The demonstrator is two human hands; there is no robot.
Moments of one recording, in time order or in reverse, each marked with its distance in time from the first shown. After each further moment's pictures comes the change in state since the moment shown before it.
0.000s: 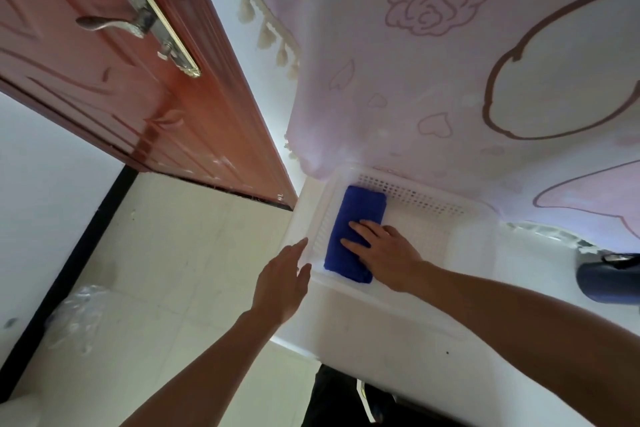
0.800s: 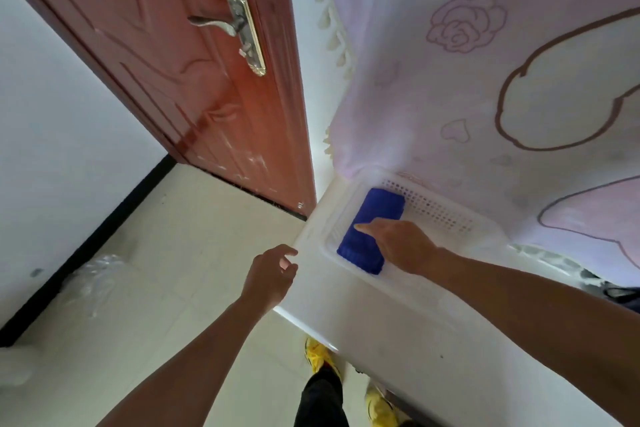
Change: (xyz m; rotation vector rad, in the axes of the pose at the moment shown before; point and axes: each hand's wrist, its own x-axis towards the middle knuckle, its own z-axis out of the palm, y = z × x) left_hand -0.057 -0.029 -0.009 -0.251 0.106 -0.297; right_hand -0.016 -0.011 -0.060 0.139 0.095 -0.046
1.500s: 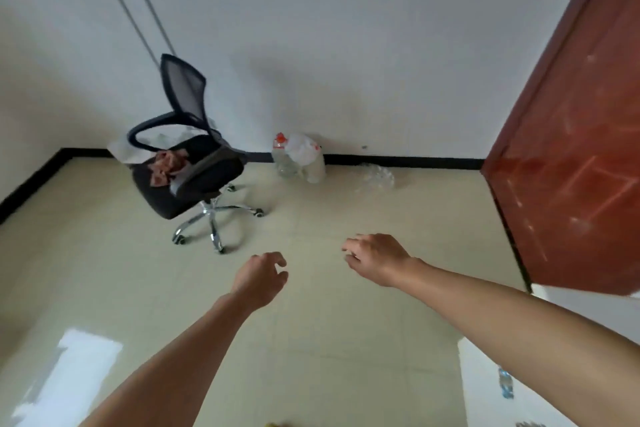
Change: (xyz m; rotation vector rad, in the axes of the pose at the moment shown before) left_hand -0.555 -0.244 -0.029 -0.092 0.667 -0.884; right_hand -0.141 -0.524 0.089 -0.127 -0.184 -1.143
